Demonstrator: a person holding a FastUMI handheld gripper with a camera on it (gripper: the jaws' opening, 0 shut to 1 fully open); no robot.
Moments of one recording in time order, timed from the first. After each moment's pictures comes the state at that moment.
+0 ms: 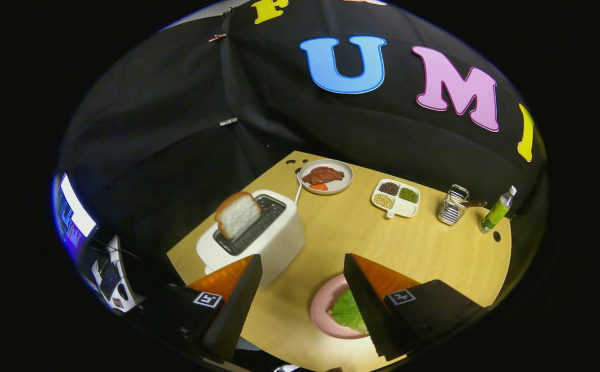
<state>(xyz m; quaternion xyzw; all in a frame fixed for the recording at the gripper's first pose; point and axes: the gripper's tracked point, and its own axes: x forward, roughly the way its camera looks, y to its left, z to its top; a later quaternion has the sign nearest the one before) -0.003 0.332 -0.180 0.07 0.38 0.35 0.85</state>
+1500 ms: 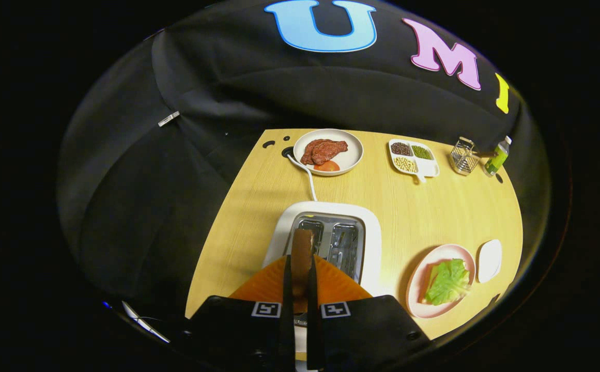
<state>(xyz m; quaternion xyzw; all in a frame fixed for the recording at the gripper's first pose) 0.029 0.496 -0.236 0.11 0.51 0.18 0.84</state>
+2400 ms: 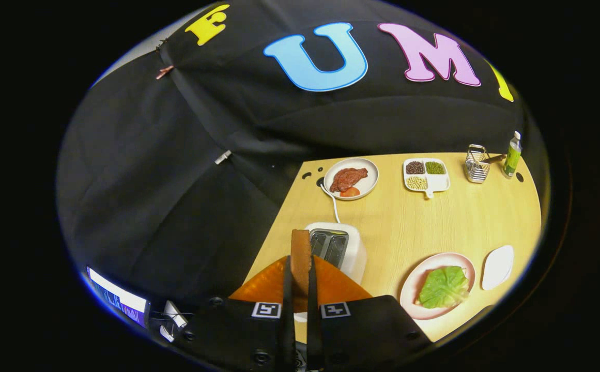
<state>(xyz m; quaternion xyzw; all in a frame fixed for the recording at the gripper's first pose) 0.011 0.391 -0.123 0.23 0.42 0.29 0.83</state>
